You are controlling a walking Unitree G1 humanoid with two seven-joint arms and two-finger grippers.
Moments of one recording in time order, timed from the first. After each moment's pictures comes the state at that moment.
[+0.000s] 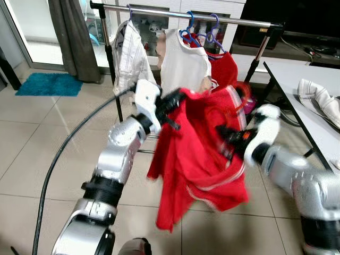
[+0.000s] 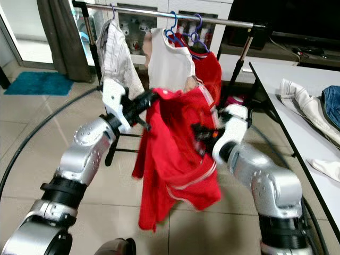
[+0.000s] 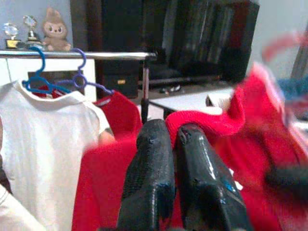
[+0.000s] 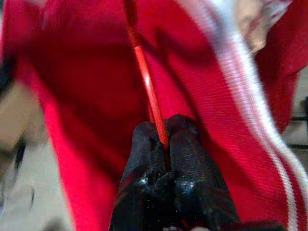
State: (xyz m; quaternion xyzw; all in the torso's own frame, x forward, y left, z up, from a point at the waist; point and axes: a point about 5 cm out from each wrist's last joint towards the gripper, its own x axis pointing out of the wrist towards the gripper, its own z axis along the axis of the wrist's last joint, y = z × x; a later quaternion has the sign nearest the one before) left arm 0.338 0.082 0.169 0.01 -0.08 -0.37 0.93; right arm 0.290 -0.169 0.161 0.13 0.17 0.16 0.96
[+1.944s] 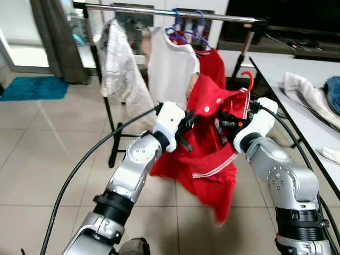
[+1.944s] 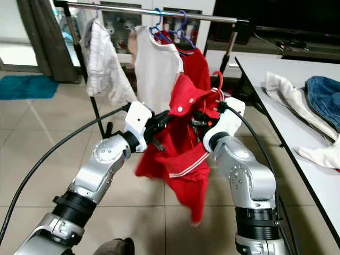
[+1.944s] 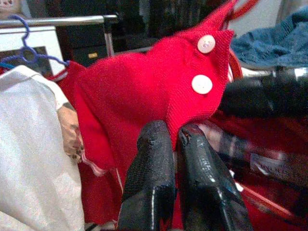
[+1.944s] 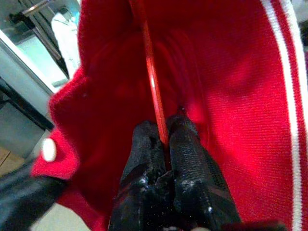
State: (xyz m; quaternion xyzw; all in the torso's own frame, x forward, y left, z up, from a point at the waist) left arm 0.319 0.048 0.141 0.06 -0.03 -0.38 0.92; right arm 0.306 -0.145 0.159 0.13 0.12 0.11 0.98
